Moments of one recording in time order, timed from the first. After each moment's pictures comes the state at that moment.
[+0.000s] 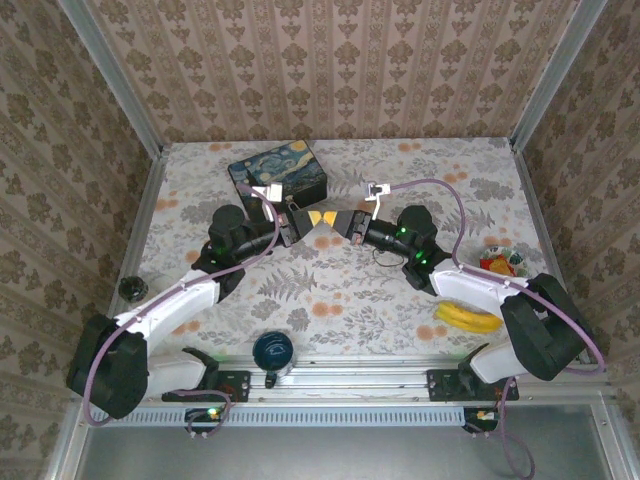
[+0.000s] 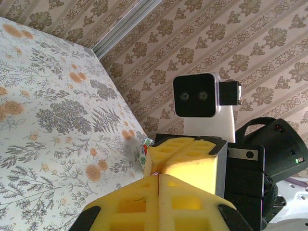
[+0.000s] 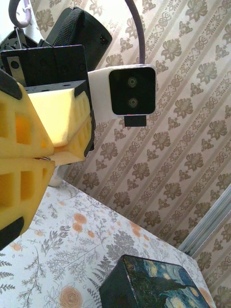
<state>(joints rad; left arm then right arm) -0.55 1.21 0.66 0.53 0.64 -0.87 0.56 1.43 0.71 0.80 -0.53 0.98</state>
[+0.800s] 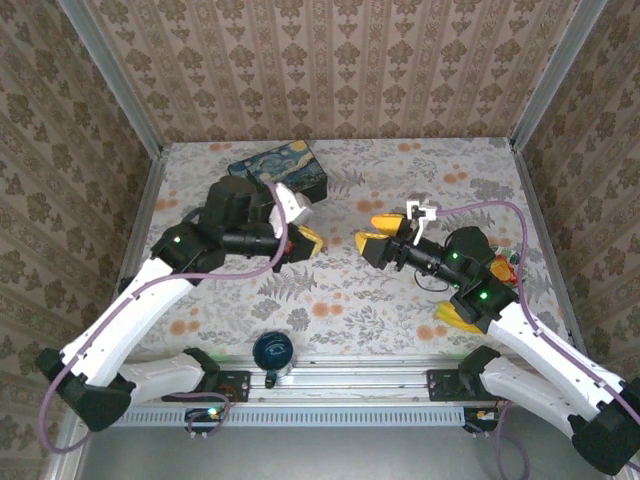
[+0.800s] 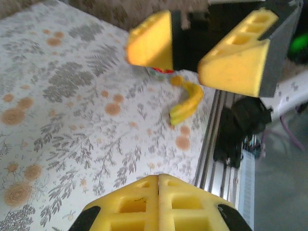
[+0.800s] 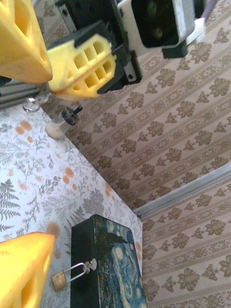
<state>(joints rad) -0.75 1.14 1.30 -0.75 0.61 0.10 0.56 0.83 0.63 0.23 -0.40 0.50</state>
